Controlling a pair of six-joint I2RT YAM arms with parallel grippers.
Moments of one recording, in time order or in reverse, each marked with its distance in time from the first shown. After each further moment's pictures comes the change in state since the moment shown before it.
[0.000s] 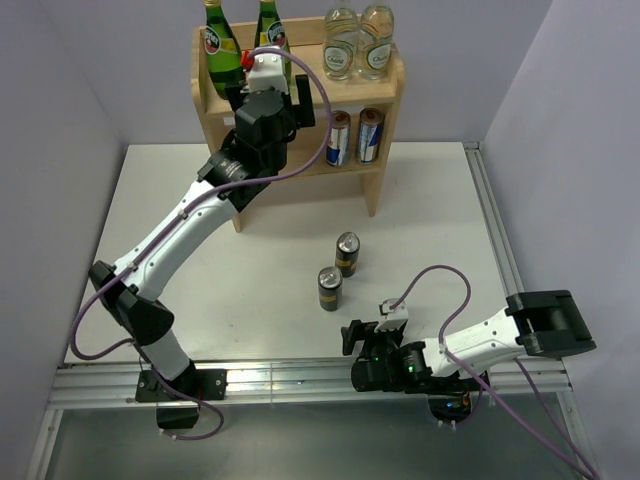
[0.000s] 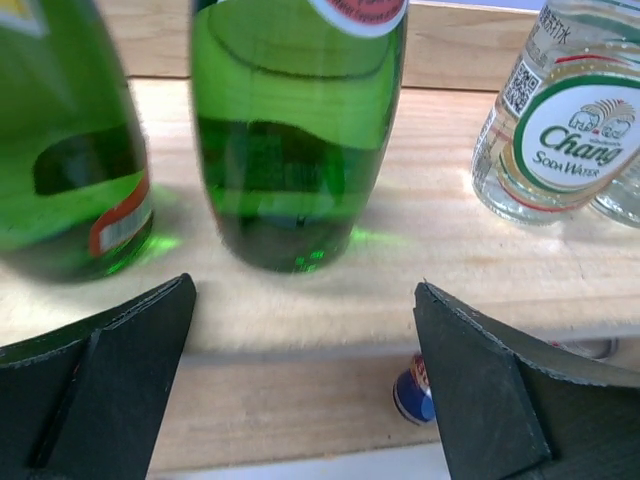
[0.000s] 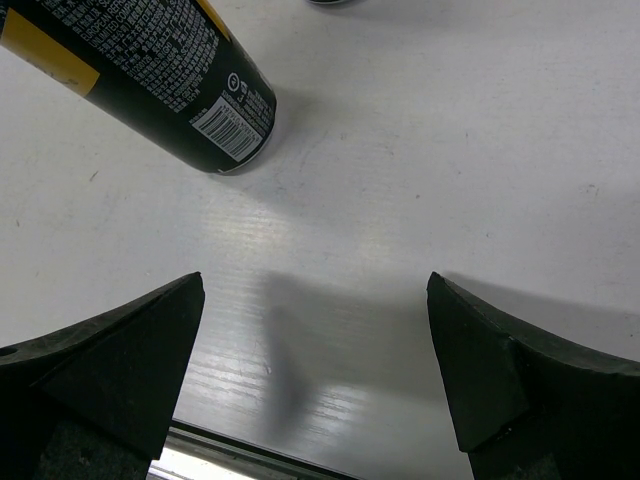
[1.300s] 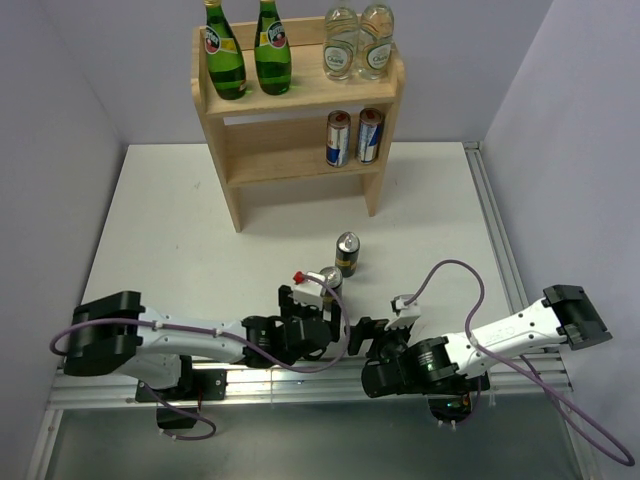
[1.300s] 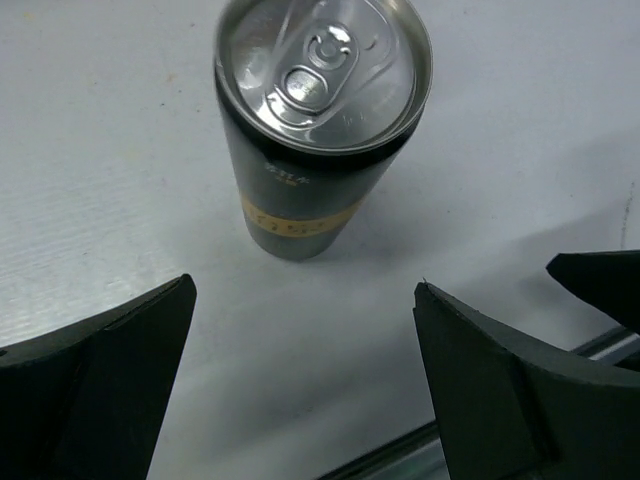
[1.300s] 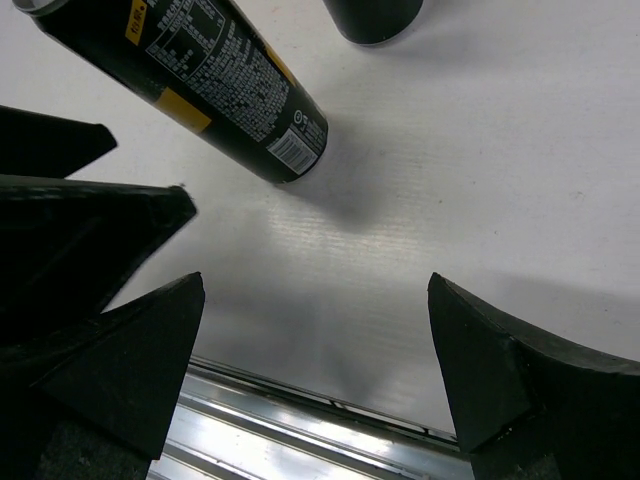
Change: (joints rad) left arm -0.727 -0.330 -1.253 0.188 -0.111 -0.669; right arm 0.094 -0.243 0.122 -0.389 0.028 0.138
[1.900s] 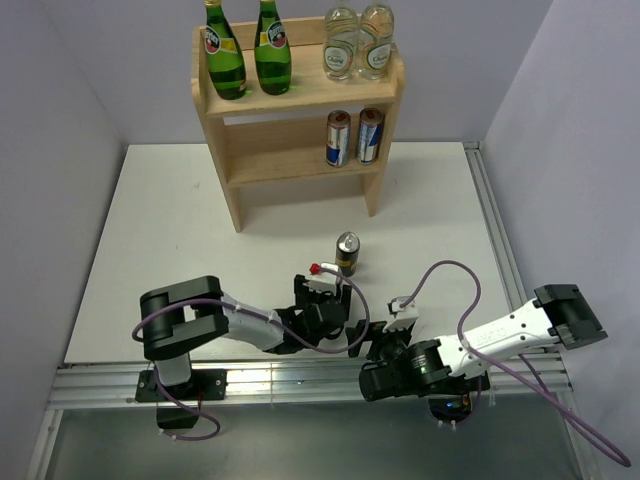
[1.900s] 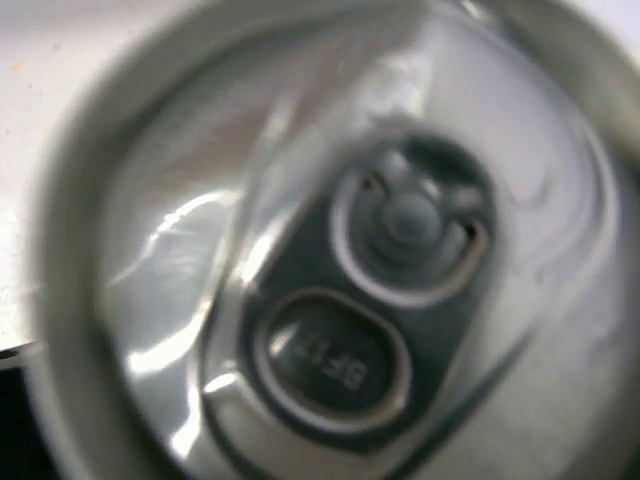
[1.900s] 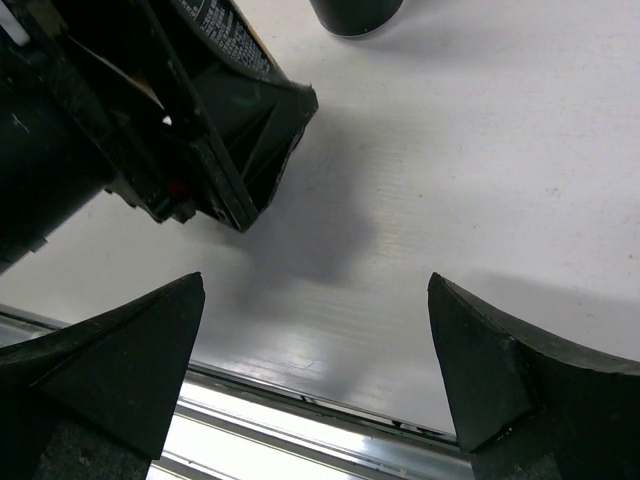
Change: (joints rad) left arm 0.142 0.405 0.026 0.463 -0.044 0.163; right arm 0.015 0.069 0.022 -0.064 0.000 0.048
